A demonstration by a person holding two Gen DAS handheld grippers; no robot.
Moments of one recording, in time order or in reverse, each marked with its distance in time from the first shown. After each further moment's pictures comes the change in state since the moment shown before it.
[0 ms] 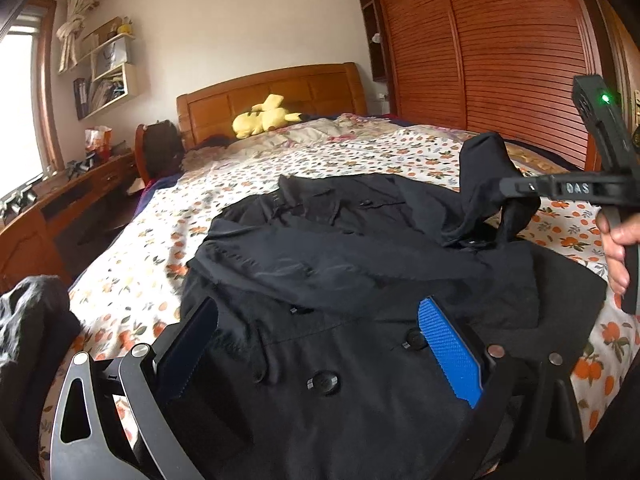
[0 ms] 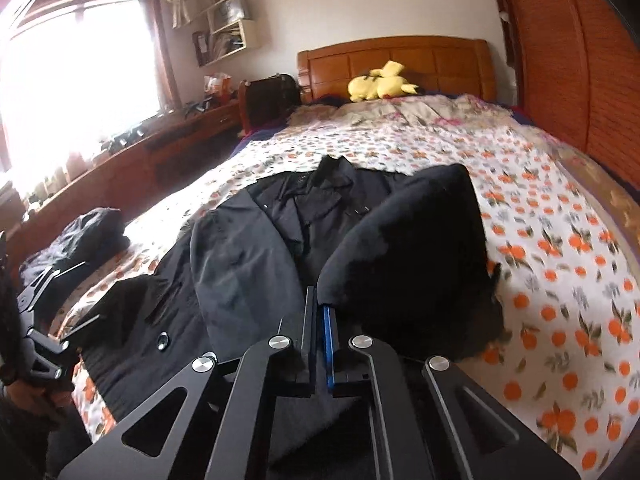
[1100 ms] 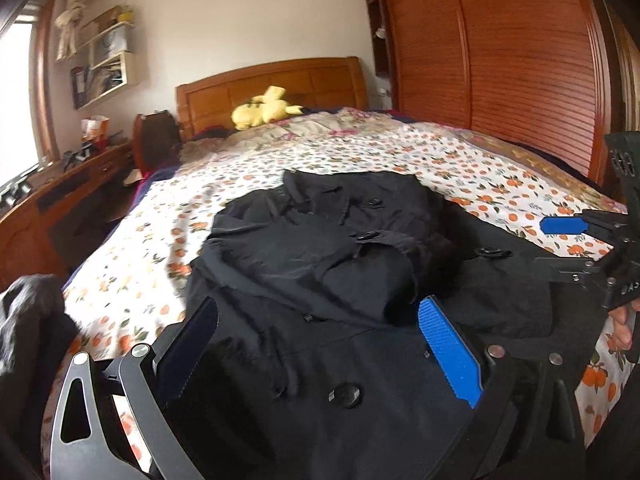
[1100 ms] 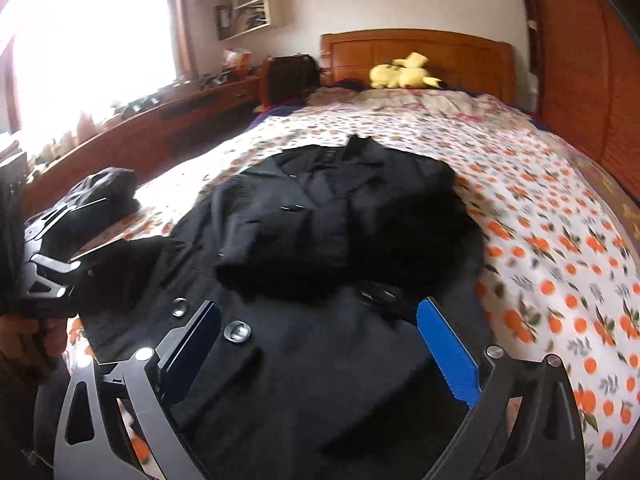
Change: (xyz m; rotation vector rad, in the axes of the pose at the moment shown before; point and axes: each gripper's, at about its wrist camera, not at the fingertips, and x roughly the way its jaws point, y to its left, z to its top) left arm 0.022 0.013 0.021 -0.002 0.038 -0.030; right arm -0.004 0.019 -0.037 -0.034 0.063 -0.027
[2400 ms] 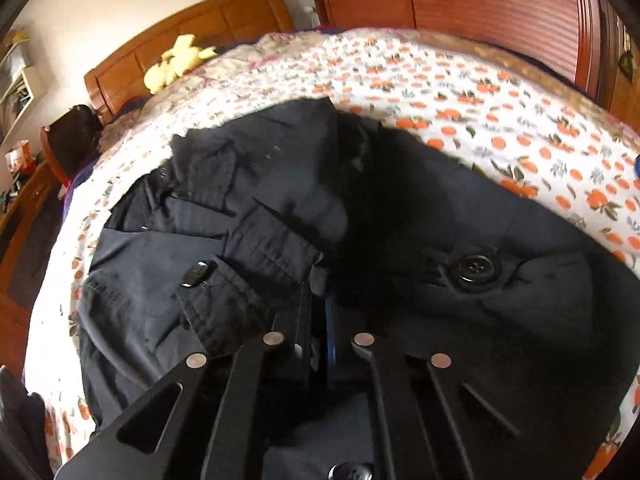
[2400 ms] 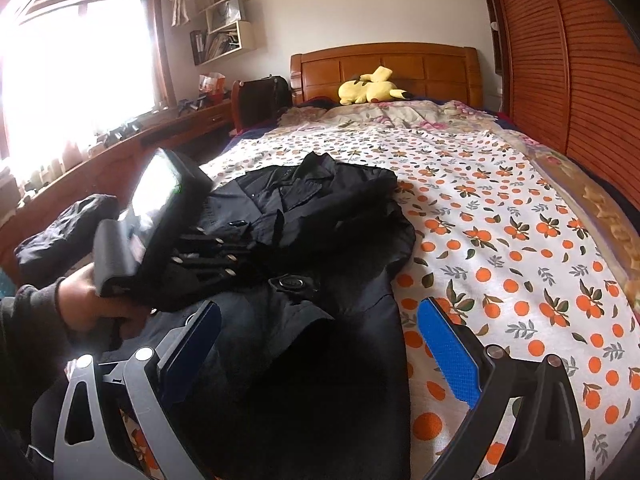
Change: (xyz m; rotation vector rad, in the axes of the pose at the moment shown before) left arm 0.155 -0.110 0.041 0.215 0.270 -0.107; right arm -0.043 -0.044 -0.012 0.036 -0.069 -0.043
